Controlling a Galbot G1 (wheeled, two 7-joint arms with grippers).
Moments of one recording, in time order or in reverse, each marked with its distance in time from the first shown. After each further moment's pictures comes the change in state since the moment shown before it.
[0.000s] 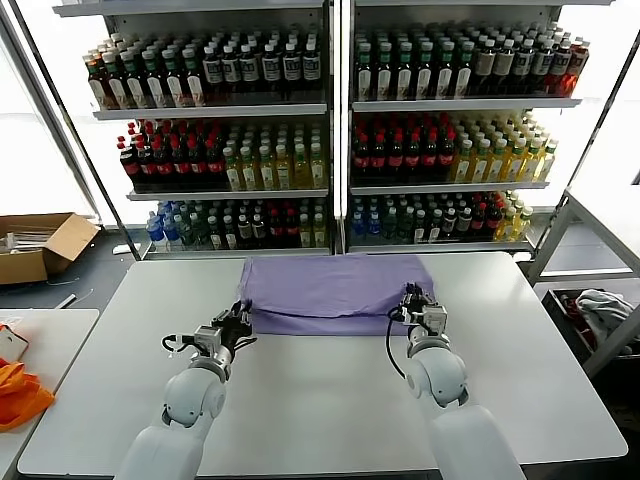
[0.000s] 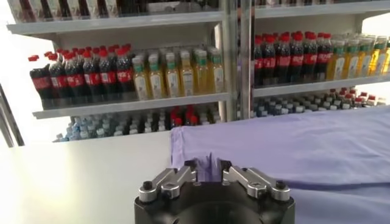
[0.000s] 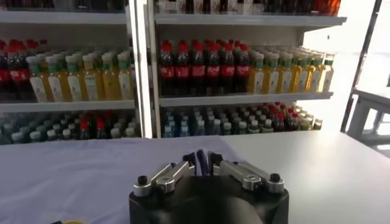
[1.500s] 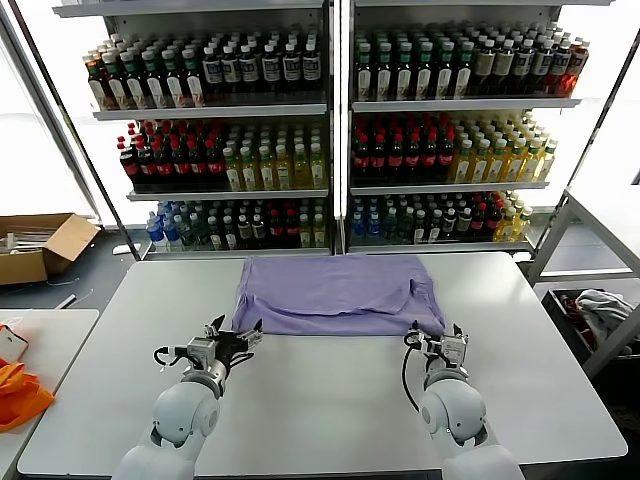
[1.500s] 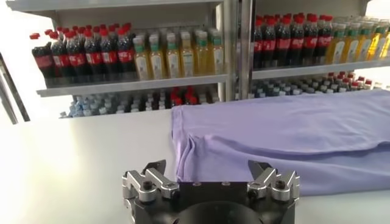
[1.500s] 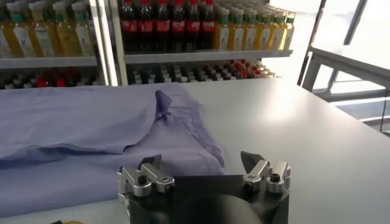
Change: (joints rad) left arm 0.076 0.028 -0.011 -0.101 -0.033 0.117 -0.030; right arm -0.192 -0.043 0.066 0.121 -0.045 -0.171 0.073
